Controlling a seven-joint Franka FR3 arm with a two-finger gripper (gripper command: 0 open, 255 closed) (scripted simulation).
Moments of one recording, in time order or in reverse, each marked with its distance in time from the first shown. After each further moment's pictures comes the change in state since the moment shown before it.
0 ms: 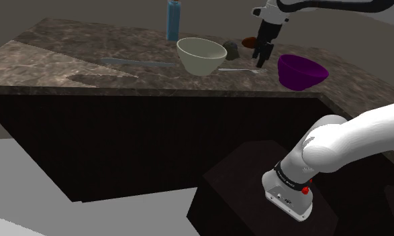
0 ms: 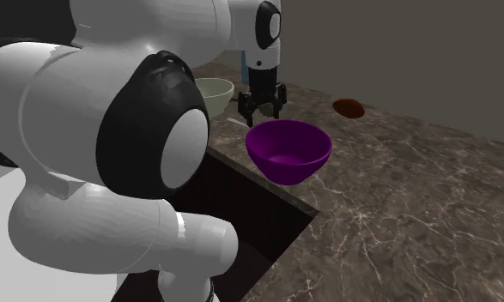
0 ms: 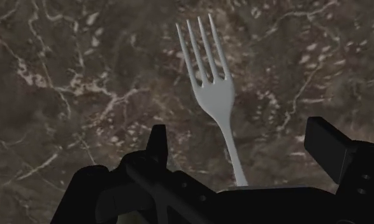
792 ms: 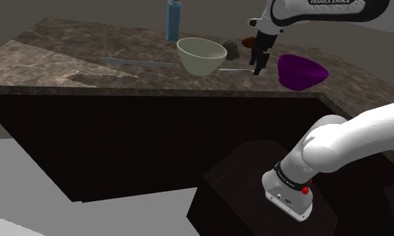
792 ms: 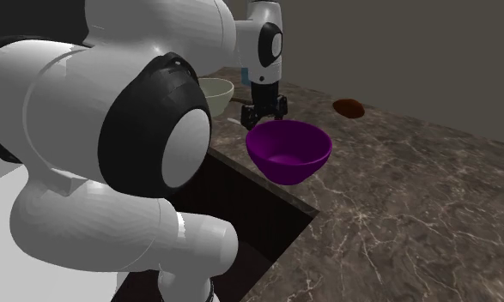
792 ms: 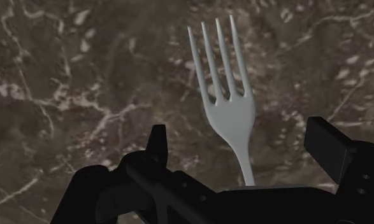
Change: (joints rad) arm -0.002 0.011 -0.022 -0.085 -0.015 0.095 -0.028
